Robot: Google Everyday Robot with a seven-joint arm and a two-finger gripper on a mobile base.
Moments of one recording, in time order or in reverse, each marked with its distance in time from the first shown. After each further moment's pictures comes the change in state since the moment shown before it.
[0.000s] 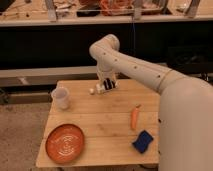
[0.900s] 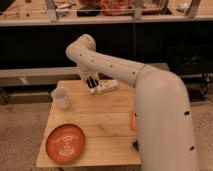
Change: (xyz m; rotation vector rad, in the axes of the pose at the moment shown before) arm 0.023 -0.089 0.002 -0.014 0.046 -0.103
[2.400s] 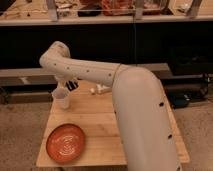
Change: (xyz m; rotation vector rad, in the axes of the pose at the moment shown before) arm 0.012 -0.107 0.003 0.036 0.096 -0.174
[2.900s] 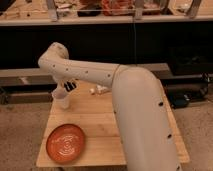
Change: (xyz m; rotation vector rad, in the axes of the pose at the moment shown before) arm 0.002 -0.010 0.002 0.013 0.014 -0.011
